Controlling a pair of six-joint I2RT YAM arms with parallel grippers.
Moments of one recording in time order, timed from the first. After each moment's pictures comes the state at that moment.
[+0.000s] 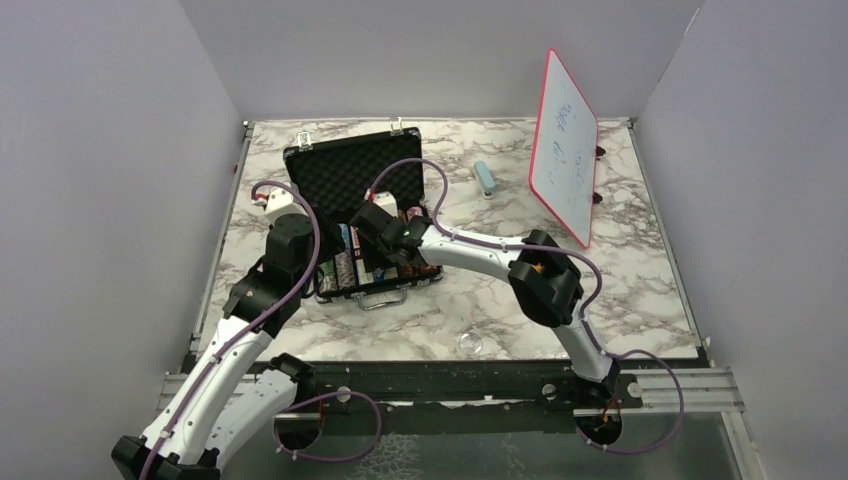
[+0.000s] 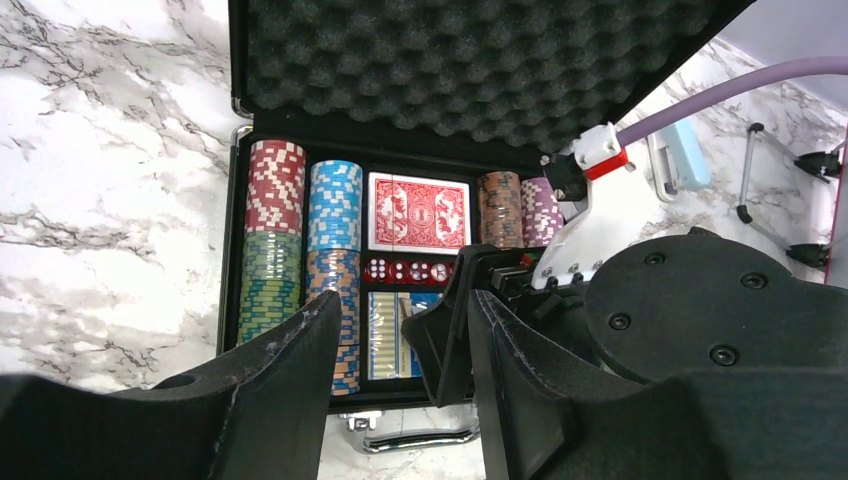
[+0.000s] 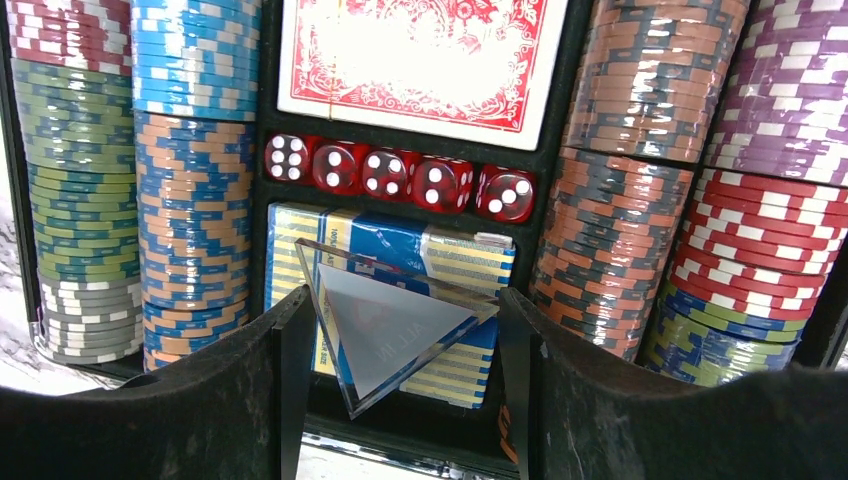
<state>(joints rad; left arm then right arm) -0.43 0.74 0.80 -0.50 -0.39 -0.61 1.05 2.19 1.77 -0.53 0.28 0.62</state>
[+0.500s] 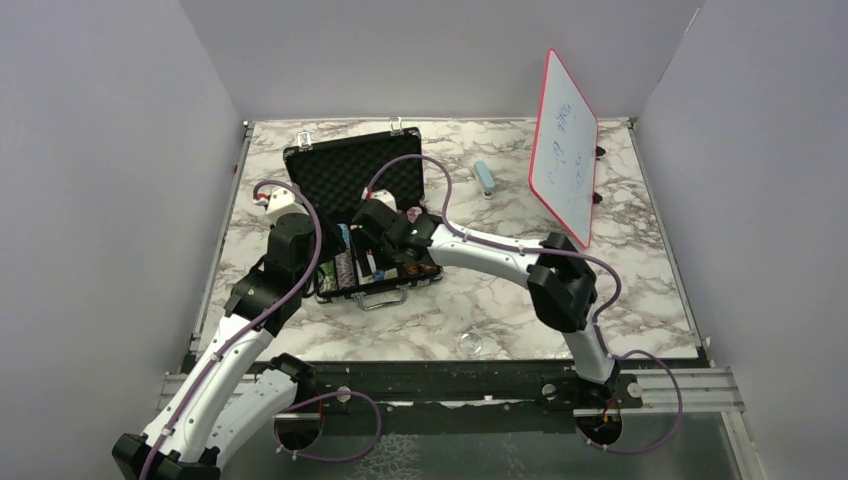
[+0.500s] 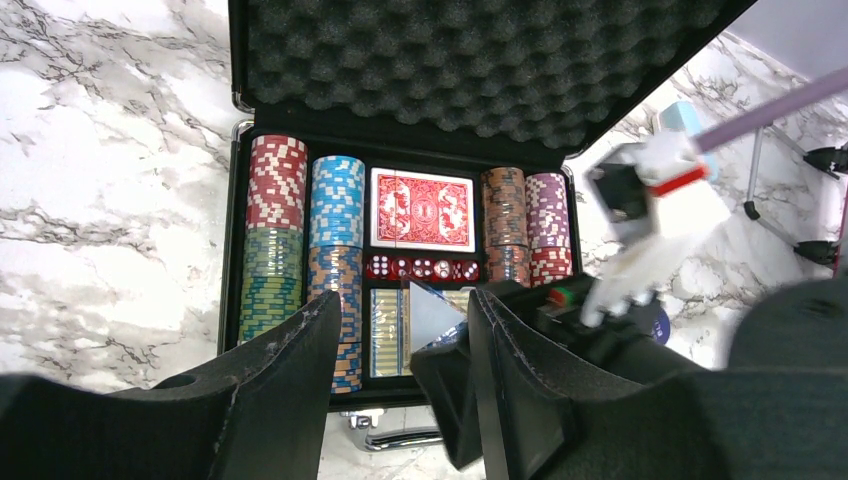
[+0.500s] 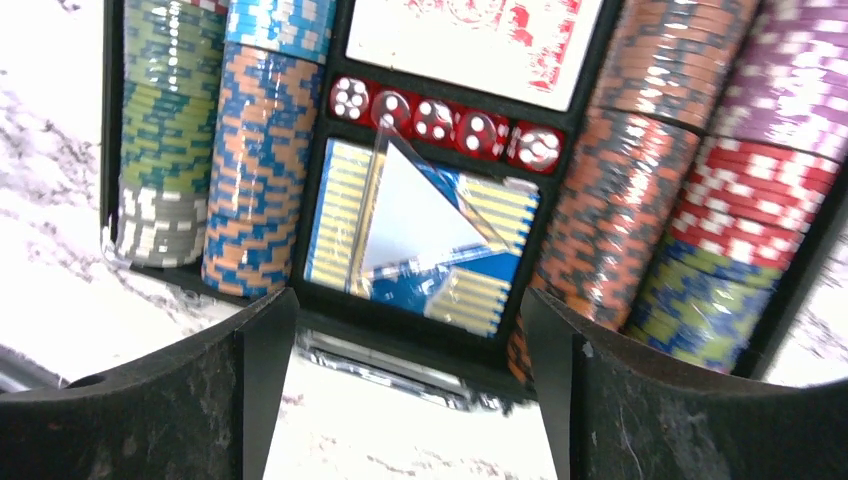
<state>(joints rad) -0.43 0.75 0.79 -0.51 -0.39 -0.61 1.06 2.12 1.75 -0.56 0.23 0.56</state>
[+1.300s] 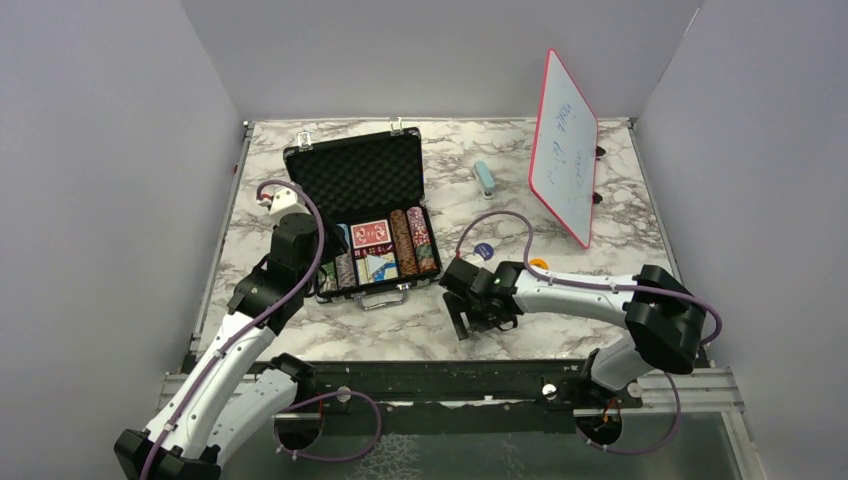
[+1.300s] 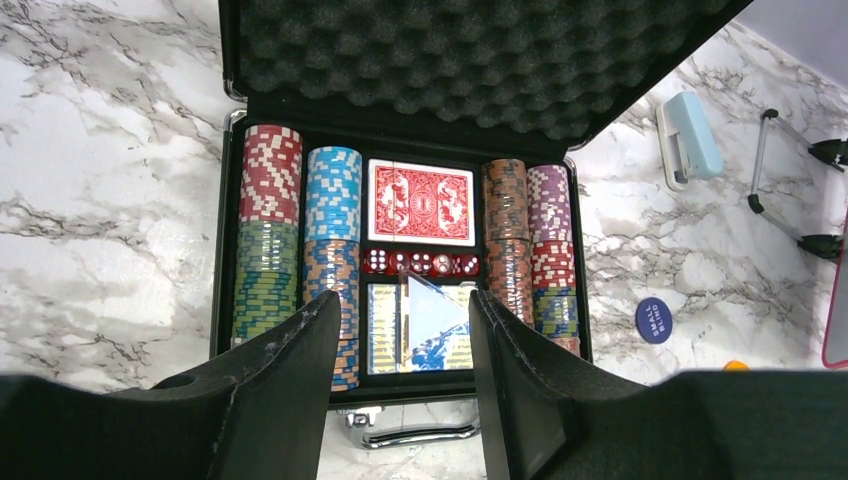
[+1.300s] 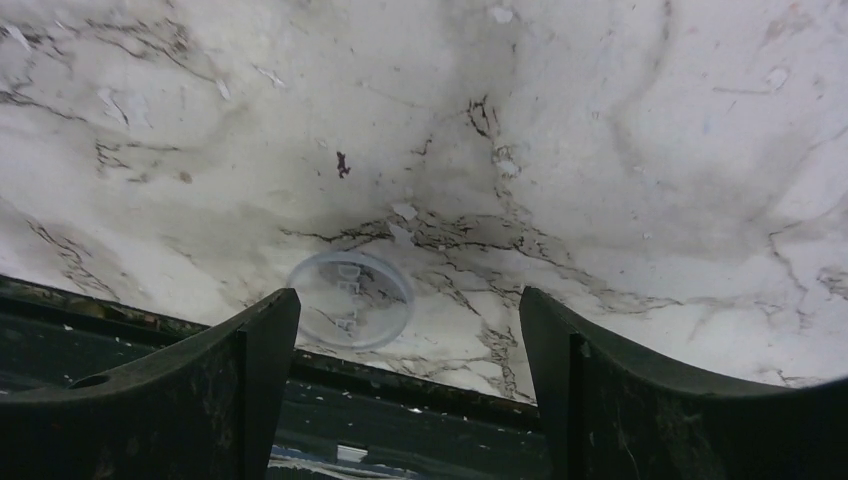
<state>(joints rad) -0.43 0.76 0.78 -0.50 -0.38 -0.62 1.06 1.53 0.92 -0.72 0.19 0.66</state>
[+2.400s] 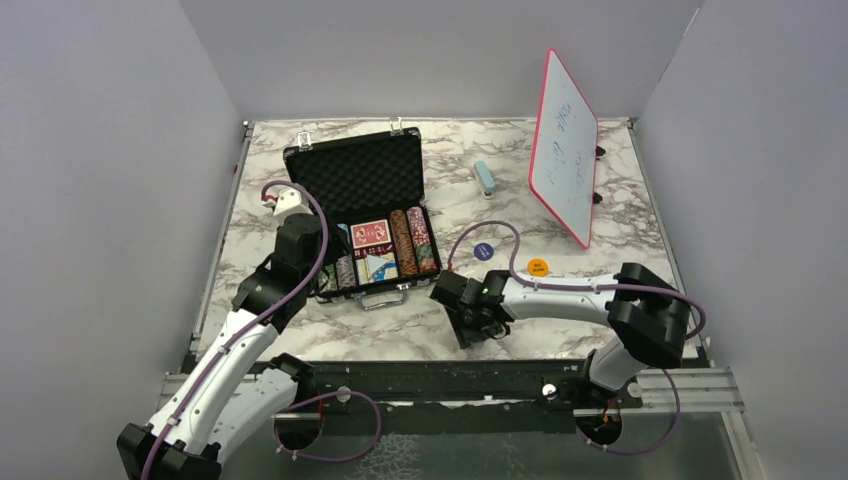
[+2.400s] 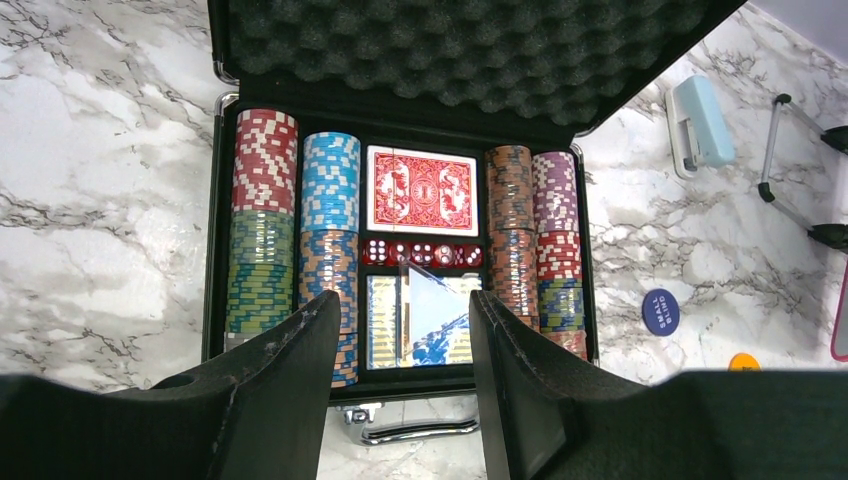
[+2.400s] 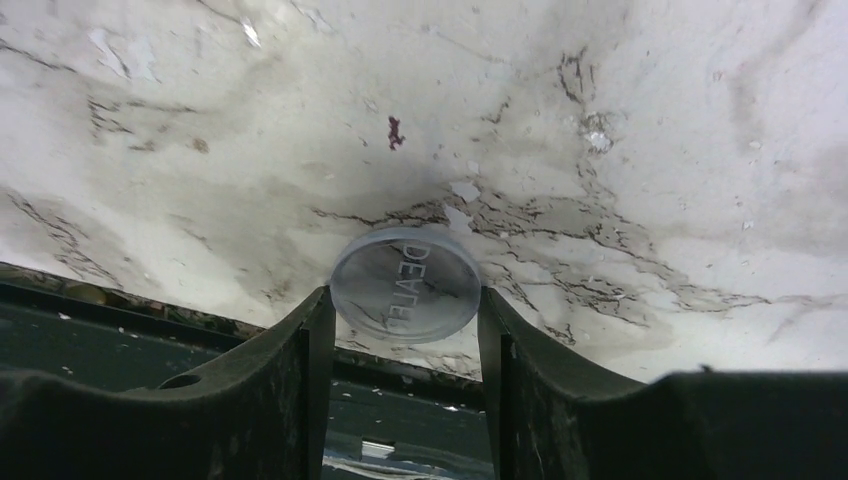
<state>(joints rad) -0.43 0.78 0.75 -0.48 -0.36 -0.63 1.12 1.59 0.90 -0.70 0.14 0.72</state>
